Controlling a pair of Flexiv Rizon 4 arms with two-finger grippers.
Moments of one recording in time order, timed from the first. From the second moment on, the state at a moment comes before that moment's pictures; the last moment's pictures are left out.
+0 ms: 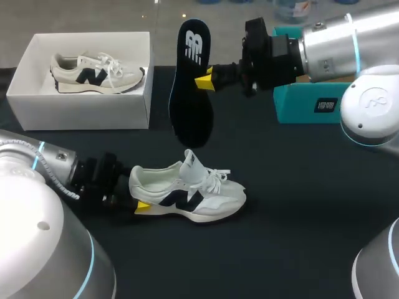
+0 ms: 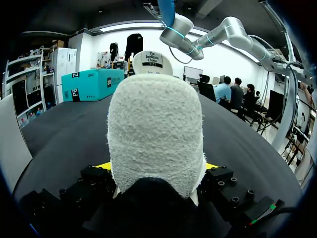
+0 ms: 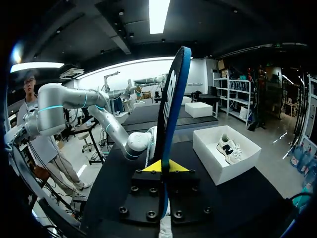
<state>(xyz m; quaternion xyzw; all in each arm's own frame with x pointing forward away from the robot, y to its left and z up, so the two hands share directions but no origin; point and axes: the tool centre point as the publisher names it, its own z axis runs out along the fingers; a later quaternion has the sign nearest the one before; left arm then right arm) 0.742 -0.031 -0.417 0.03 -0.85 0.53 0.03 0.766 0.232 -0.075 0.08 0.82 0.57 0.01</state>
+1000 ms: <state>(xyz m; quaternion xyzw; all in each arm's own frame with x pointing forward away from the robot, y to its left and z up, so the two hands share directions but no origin) 0.742 -0.031 -0.417 0.03 -0.85 0.53 0.03 0.717 0.108 -0.068 0.13 0.82 0.55 -0.03</state>
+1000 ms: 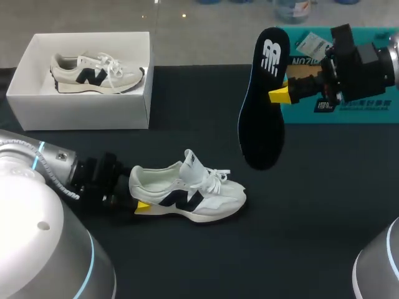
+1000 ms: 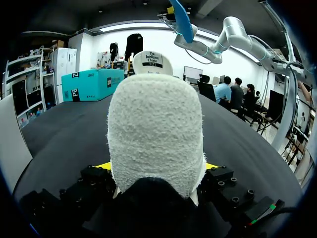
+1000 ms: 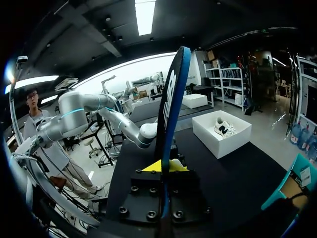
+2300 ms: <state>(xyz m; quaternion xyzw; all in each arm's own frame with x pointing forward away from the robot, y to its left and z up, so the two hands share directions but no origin) 0.742 -0.031 -0.417 0.03 -0.85 0.53 0.03 0.708 0.112 -0.075 0.17 0.83 0.50 -0.17</state>
